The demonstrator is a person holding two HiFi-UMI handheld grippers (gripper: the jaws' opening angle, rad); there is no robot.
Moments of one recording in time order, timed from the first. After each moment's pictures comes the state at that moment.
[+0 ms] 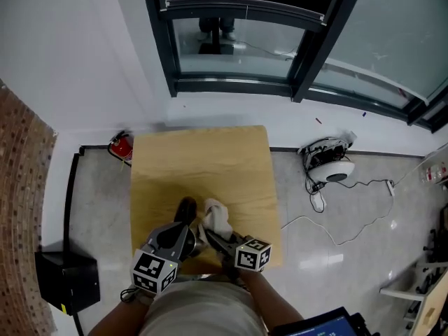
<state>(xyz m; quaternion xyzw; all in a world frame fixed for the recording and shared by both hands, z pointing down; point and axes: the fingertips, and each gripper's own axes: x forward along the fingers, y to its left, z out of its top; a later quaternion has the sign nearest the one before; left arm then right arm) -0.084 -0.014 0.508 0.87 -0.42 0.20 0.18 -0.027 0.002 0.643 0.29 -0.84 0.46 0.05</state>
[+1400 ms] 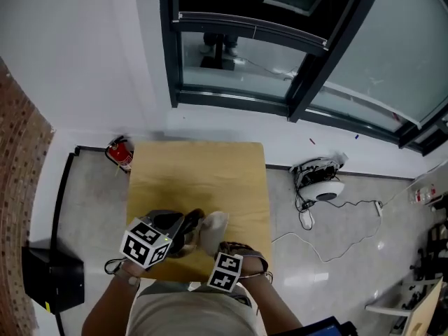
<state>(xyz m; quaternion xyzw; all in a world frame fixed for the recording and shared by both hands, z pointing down) -0.095 -0.053 0.511 0.87 -0.35 0.27 0.22 -0.004 0.061 0.643 0.07 -0.78 0.01 0.62</state>
